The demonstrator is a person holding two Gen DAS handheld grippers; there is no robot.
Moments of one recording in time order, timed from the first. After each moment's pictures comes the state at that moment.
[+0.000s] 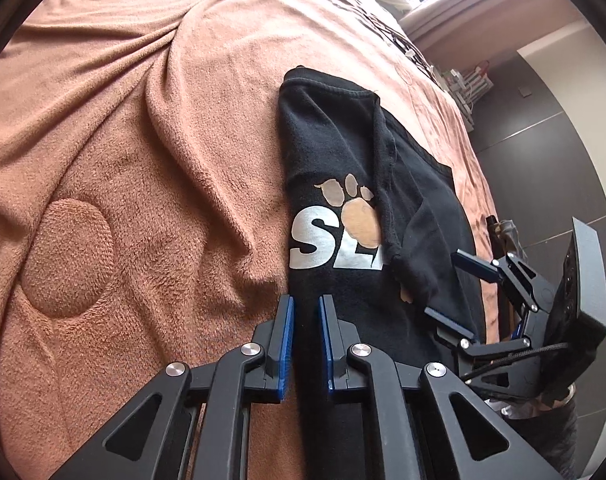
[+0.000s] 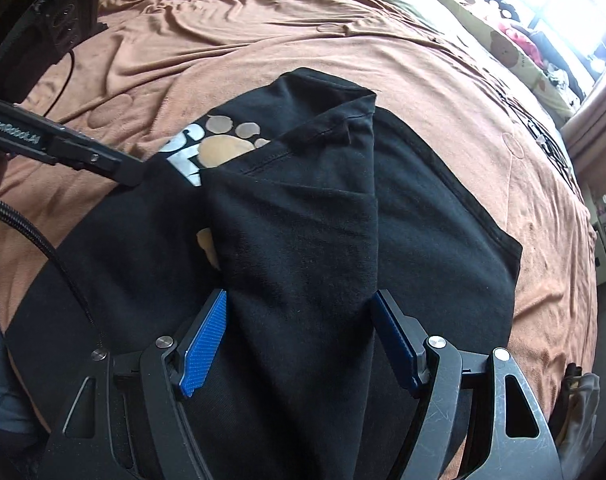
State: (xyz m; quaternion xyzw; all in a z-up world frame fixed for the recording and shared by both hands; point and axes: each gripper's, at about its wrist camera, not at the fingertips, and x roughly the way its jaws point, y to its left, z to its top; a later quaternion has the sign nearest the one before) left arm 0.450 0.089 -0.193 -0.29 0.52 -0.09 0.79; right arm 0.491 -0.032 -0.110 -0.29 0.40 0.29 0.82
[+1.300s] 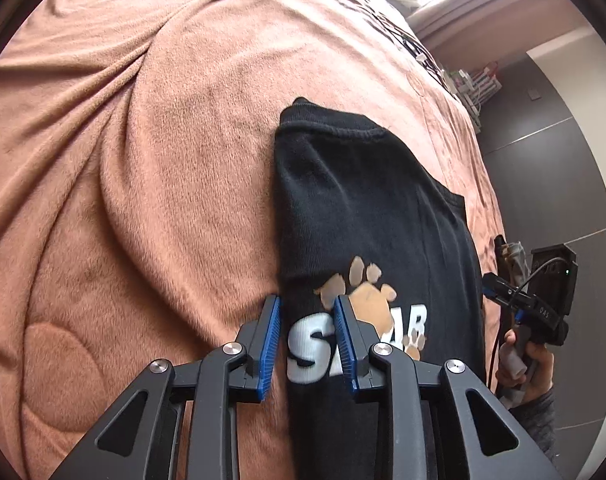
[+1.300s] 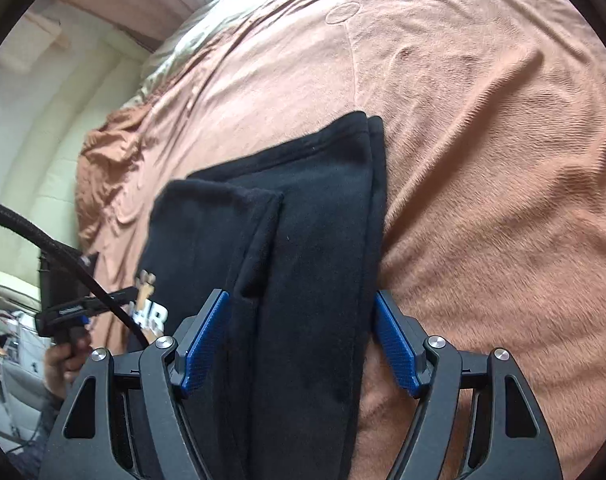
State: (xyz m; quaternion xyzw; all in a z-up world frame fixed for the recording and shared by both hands) left arm 0.533 0.096 -0.200 -0.30 0.54 -0.09 0.78; right arm 0.616 -0.203 -0.148 0.17 0.49 0.31 0.79
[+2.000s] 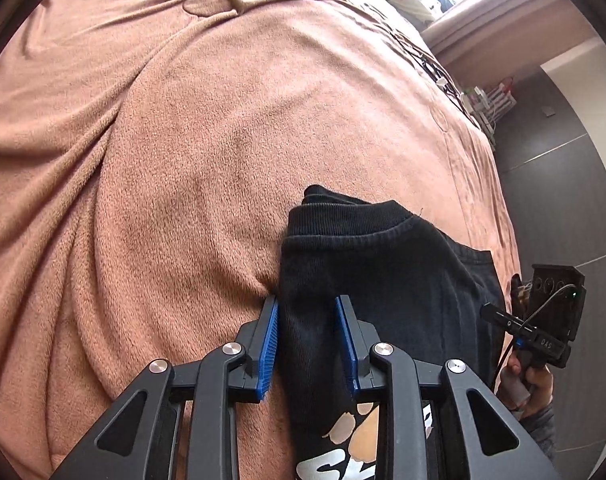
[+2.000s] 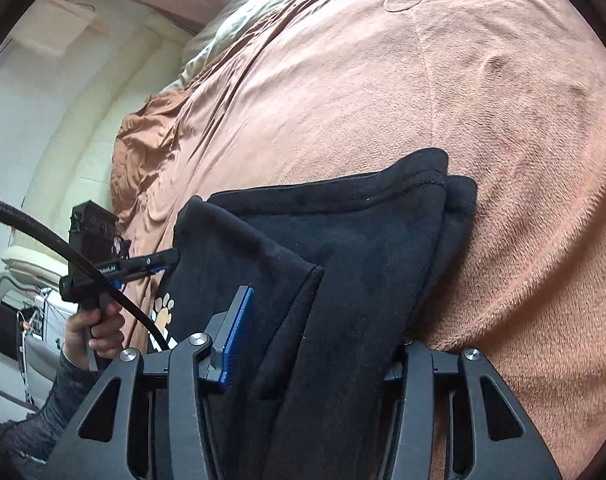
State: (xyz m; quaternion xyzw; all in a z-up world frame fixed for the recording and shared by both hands) left arm 0.587 0.114 -0.201 -0.29 0.52 -0.06 0.80; right arm 0.679 -0.177 -0.175 0.16 0.49 0.39 0.76
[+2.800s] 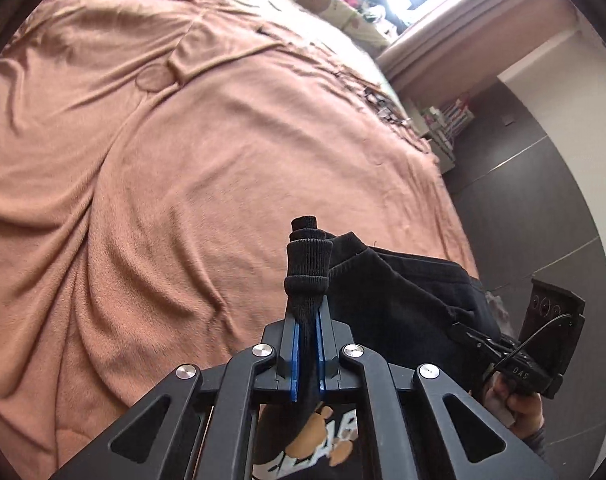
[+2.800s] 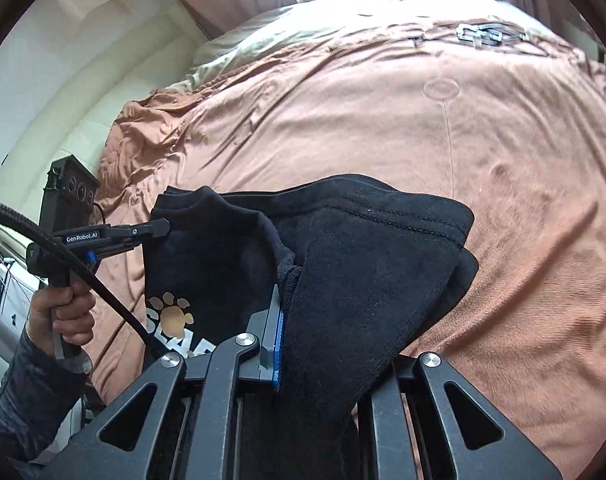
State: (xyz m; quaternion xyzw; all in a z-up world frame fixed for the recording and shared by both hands) left arm 0.570 0.103 -0.116 -0.29 0.46 -0.10 0.83; right arm 0.595 -0.157 -0.079 0.06 0.42 0.36 0.83
